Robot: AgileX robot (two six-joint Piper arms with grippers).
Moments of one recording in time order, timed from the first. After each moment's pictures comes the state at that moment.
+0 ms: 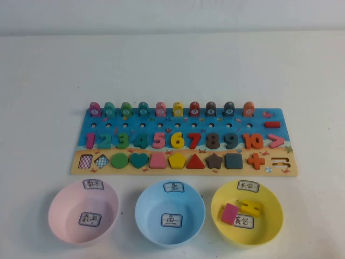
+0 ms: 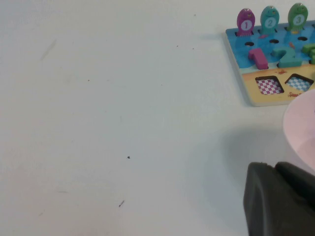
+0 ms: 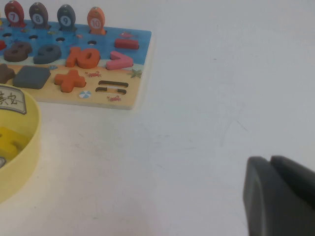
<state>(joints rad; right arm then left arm) 0.08 -0.01 0.03 0.06 0.39 -0.05 -0.06 -0.01 0.03 0.07 0.36 -0.01</state>
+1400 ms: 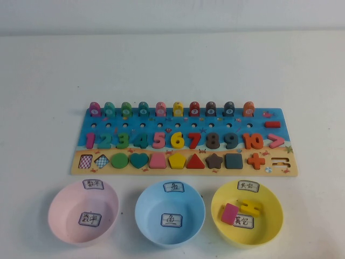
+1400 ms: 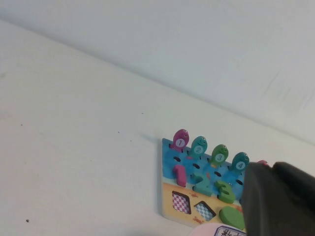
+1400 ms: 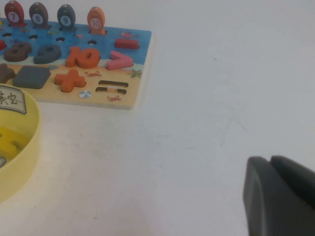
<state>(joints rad) 0.08 -0.01 0.03 0.06 0.39 -0.05 -0.06 -0.01 0.03 -0.43 0.10 -0.01</state>
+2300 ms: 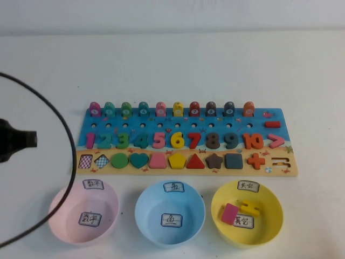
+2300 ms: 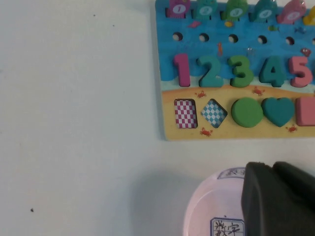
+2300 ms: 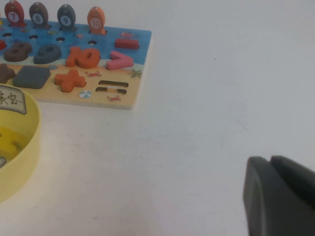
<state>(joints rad) 0.08 -0.01 0.03 0.06 0.39 -0.05 -0.06 1.04 -0.86 -0.26 0.74 0.11</state>
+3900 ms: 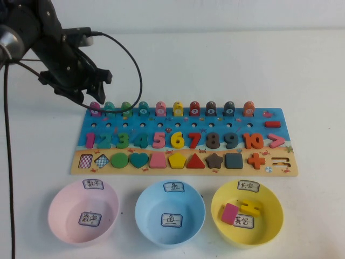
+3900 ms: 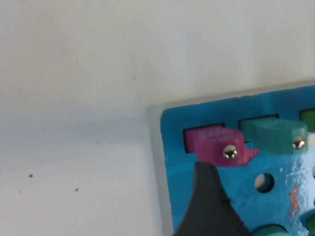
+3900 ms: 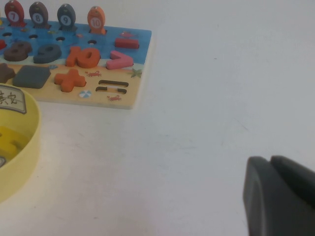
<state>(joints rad) 0.08 -0.01 0.03 0.06 0.39 -0.05 -0.16 2.24 -2.08 -0.15 1.19 0.04</state>
